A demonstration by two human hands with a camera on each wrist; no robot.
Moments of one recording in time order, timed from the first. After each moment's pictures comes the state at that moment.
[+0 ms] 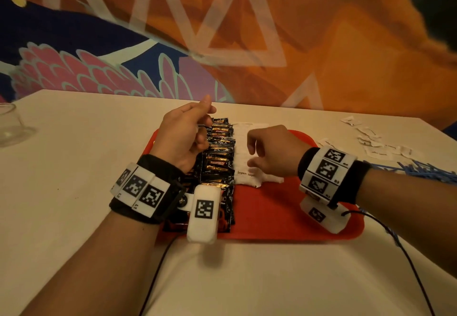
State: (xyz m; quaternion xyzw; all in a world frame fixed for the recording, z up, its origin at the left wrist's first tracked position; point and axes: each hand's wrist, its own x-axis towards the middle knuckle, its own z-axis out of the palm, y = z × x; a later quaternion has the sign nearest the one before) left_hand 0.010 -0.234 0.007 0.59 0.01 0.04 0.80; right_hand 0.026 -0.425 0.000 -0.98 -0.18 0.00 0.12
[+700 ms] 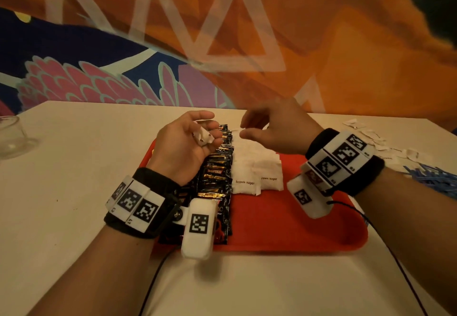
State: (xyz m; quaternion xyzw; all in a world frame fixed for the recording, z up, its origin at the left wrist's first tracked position) left_hand 0.013 -0.237 0.004 0.49 -0.03 -0.02 0.87; right_hand 0.036 -0.430 0.042 -0.92 -0.25 -0.12 0.26
